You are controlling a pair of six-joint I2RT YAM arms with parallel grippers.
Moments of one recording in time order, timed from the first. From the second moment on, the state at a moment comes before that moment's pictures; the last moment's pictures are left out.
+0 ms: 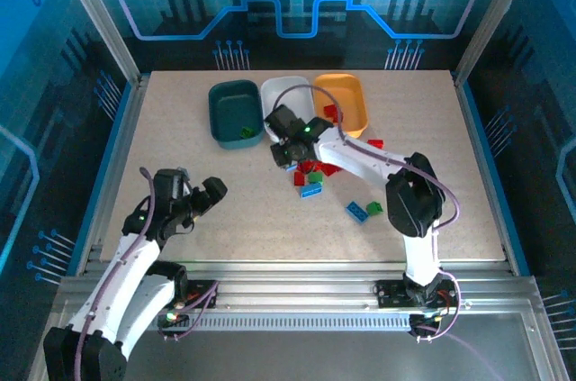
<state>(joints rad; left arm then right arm) -0.12 0.73 0.48 -0.61 0.20 -0.86 0.77 1.96 1.67 -0.79 0.15 0.35</state>
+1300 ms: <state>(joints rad) -0.11 0.60 0.33 -0.54 0.41 -0.94 0.54 1.97 1.83 -0.86 0.10 0.38</state>
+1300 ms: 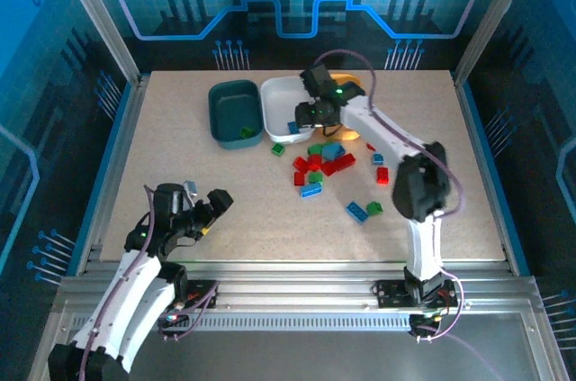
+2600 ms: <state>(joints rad) -0.34 1.02 0.47 -0.22 0.38 -0.95 0.34 1.53 0.79 -0.65 -0.02 0.78</state>
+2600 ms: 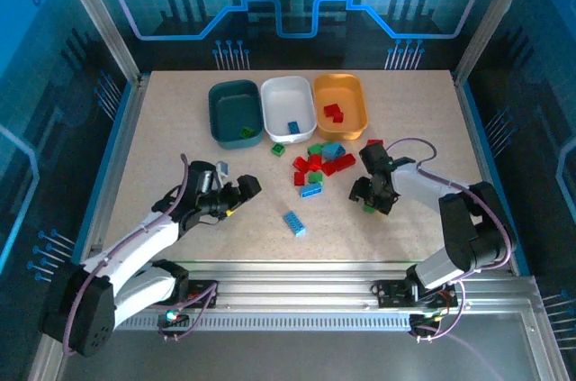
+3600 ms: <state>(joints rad) -0.02 1.06 0.70 -0.49 0.34 -0.98 0.51 1.61 1.34 -0.91 0.21 0.66</state>
